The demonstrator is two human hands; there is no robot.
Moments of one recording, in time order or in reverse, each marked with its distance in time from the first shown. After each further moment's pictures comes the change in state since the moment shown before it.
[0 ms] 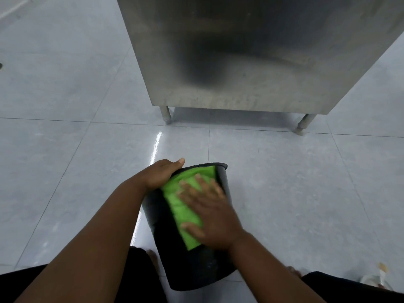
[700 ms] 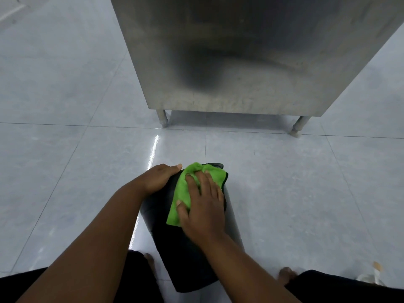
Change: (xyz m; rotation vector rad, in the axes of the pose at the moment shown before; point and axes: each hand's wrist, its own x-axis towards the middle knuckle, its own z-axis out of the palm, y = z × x) left_hand 0.000 -0.004 0.002 -0.083 -0.035 -0.025; right_hand 0.028 -0.043 -0.002 0.030 0.111 0.525
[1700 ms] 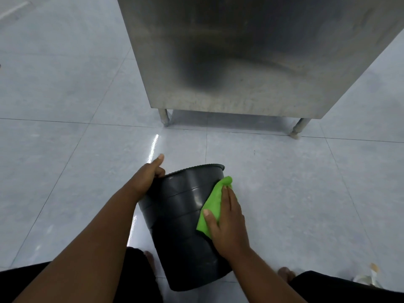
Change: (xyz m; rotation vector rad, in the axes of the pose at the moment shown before) left_hand 0.005 -0.033 -0.011 -0.174 0.225 0.025; right_hand -0.040 0.062 -0.006 0.116 -0.139 0.234
